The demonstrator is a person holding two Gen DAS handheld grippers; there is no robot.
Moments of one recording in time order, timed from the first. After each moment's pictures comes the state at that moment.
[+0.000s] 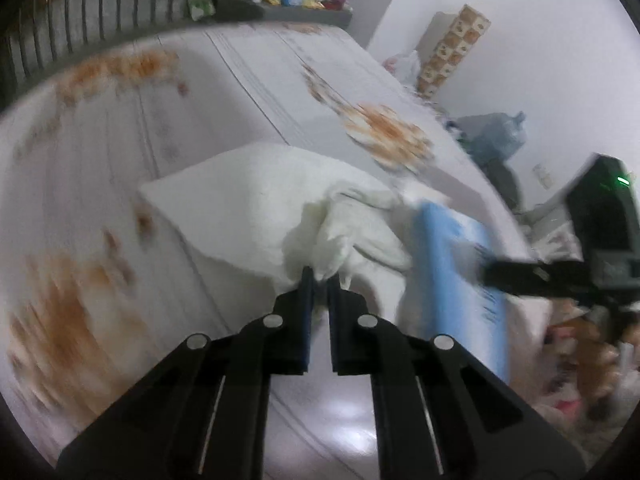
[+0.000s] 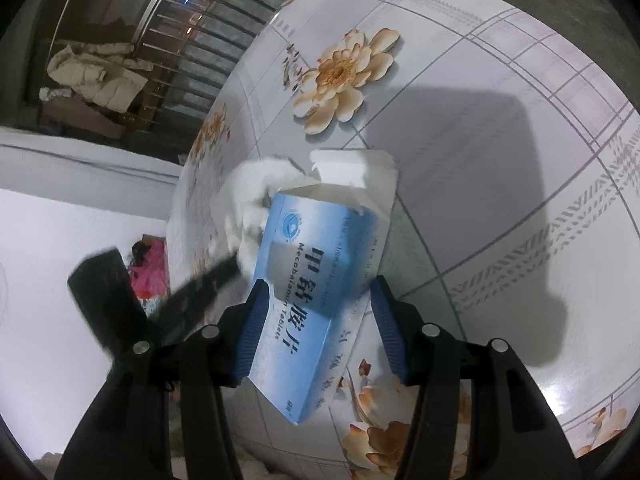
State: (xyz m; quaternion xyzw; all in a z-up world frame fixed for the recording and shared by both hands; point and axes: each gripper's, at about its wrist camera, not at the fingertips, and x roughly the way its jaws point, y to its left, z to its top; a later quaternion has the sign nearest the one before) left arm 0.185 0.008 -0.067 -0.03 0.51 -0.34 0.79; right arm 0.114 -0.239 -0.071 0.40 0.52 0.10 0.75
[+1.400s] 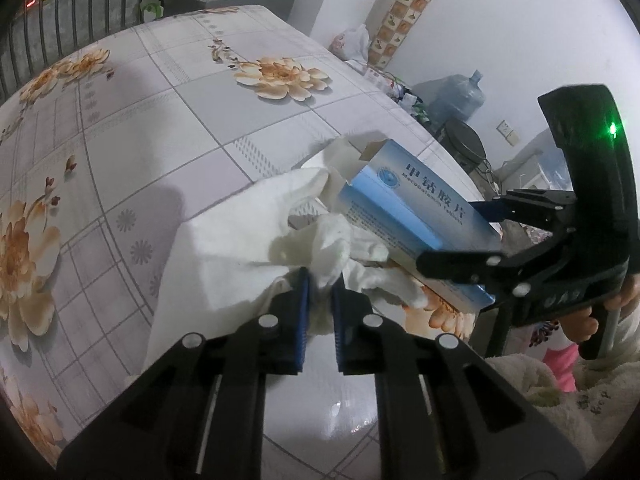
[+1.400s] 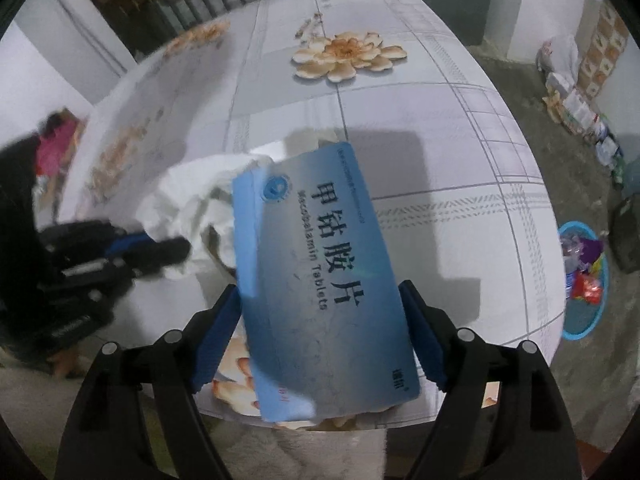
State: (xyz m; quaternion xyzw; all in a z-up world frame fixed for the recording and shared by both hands) left arm 0.112 -0.022 -0.072 0.03 0.50 -0.38 0.78; right arm 0.067 -0.210 -0.051 0.07 0.58 0.04 0.81
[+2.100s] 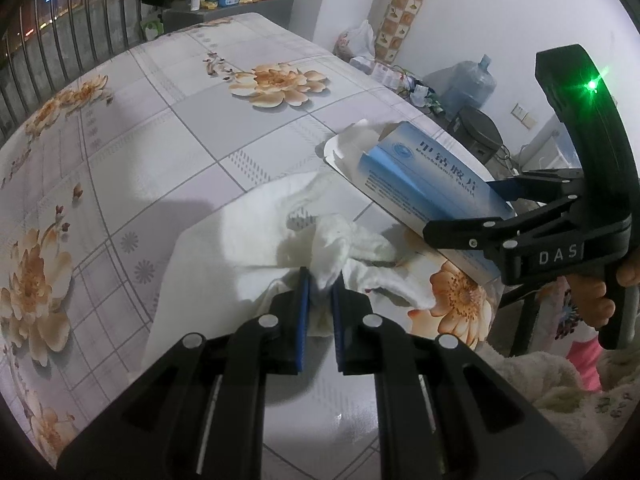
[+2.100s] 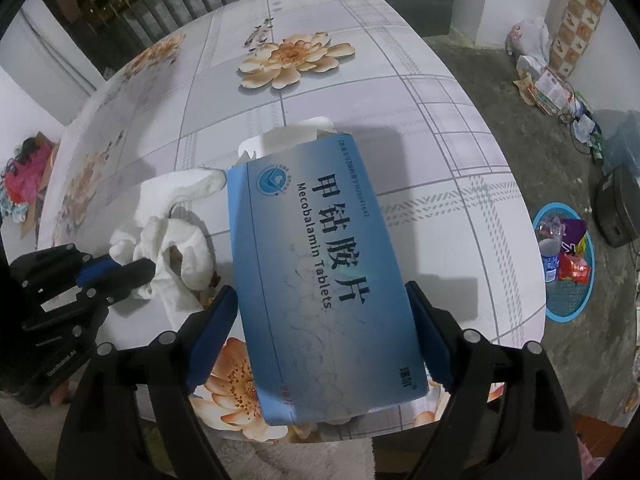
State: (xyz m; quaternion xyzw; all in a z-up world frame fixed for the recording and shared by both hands) left arm 0.102 -0.039 -0.067 0.09 0.48 -0.36 0.79; right arm 0.072 -0.234 -0.053 0.11 0.58 -0.01 0.81
